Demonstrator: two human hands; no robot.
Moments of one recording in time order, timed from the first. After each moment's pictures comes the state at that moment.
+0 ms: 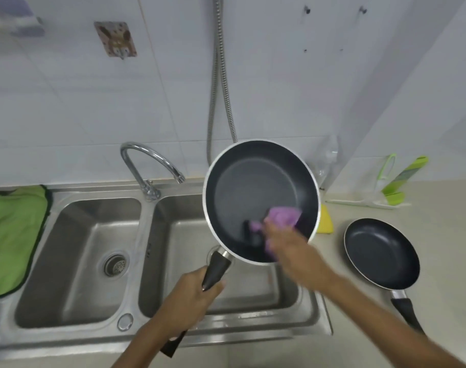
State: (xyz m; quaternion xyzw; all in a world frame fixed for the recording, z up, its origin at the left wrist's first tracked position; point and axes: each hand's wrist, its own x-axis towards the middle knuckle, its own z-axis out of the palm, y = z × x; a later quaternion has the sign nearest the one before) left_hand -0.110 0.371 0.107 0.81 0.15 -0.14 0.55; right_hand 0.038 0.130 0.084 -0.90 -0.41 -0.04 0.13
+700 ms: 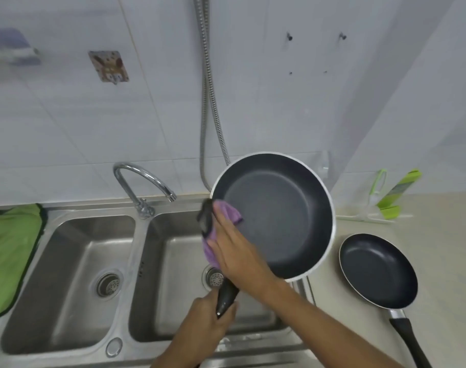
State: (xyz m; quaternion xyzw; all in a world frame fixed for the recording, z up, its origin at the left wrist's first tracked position) left_hand -0.097 0.323 0.105 0.86 0.15 -0.09 0.49; right_hand 0.031 0.230 0.110 -0.85 -0.48 -0.17 0.12
